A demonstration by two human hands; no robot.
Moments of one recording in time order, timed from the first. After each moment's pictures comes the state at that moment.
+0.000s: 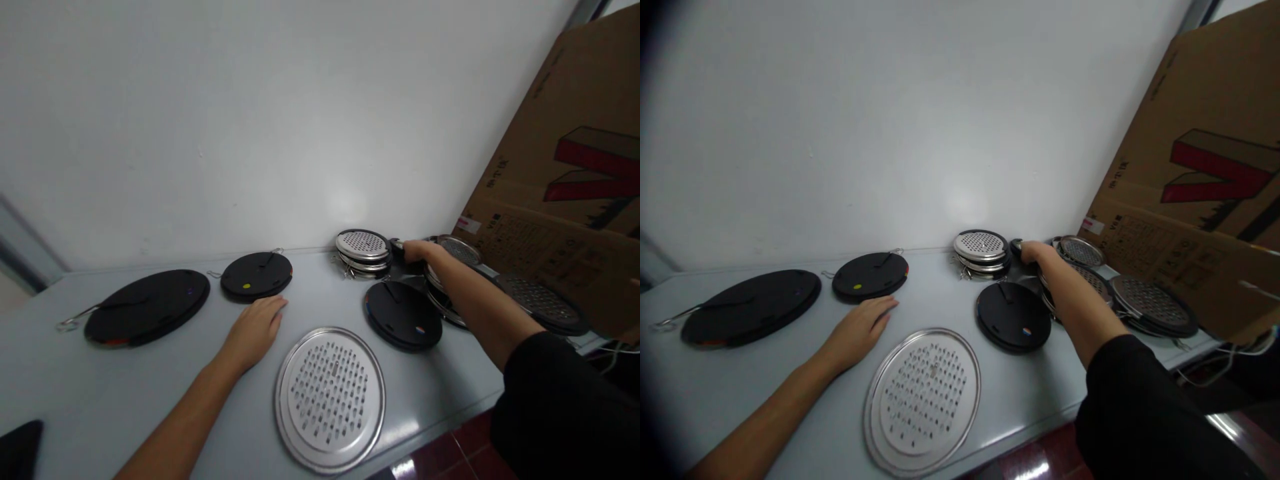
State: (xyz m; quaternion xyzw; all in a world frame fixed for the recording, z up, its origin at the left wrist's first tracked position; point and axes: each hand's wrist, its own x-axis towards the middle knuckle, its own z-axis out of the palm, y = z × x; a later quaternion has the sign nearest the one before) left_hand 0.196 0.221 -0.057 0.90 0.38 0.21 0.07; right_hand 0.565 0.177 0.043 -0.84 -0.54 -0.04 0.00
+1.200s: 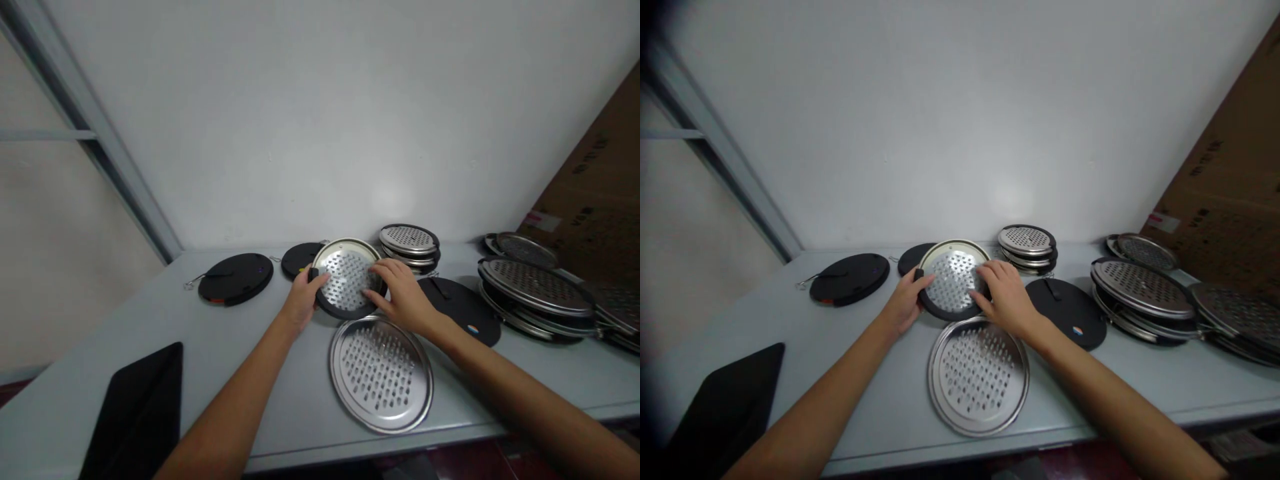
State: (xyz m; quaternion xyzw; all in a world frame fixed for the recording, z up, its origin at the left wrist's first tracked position) left_hand 0.206 0.195 -0.019 0.51 0.33 0.49 0.63; right_hand 0.385 0.123 -0.003 -0.54 -0.78 -0.14 0.29
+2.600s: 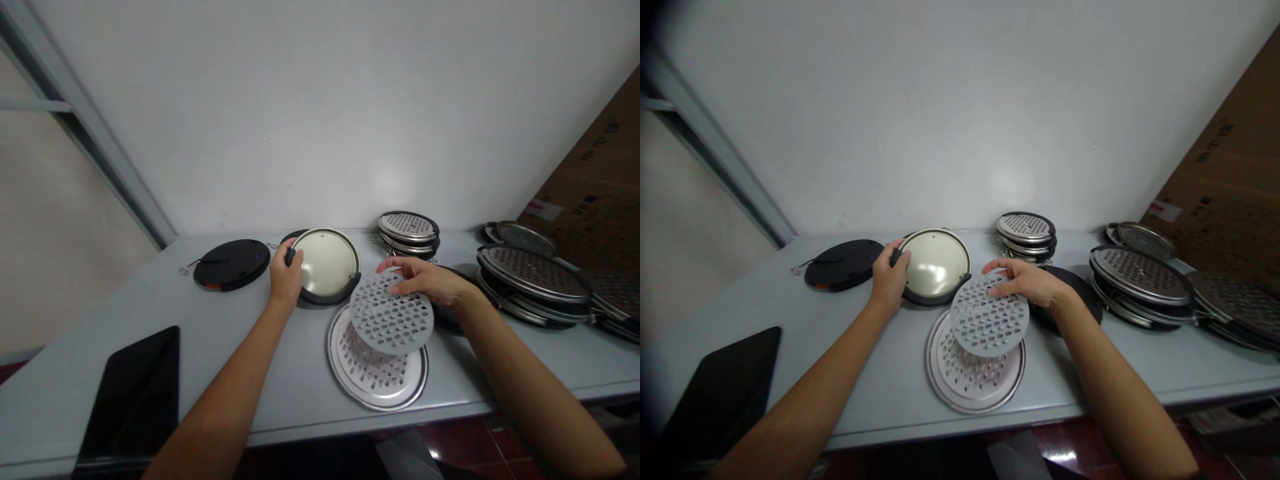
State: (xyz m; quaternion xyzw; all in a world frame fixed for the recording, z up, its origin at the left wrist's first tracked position) left_hand 0.194 0.216 -0.025 0.57 0.44 0.63 0.30; right_hand 0.419 0.112 0.016 -0.49 -0.49 0.62 0.36
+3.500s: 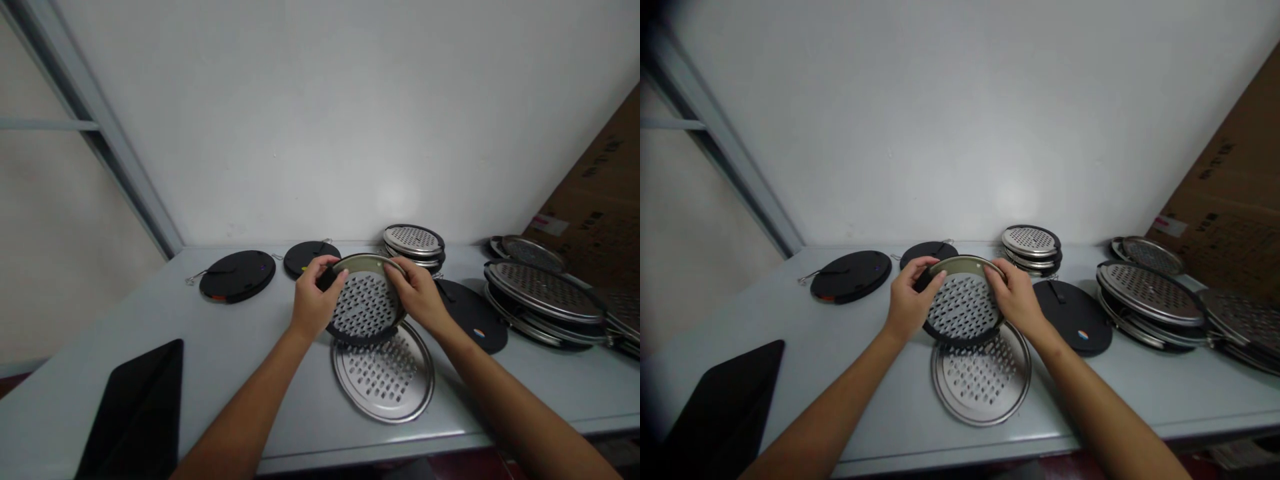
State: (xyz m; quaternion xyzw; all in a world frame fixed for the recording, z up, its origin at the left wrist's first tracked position) left_hand 0.212 0.174 -0.002 0.67 0.33 0.58 0.32; right_hand 0.377 0.122 0.010 -0.58 -0.64 0.09 0.49
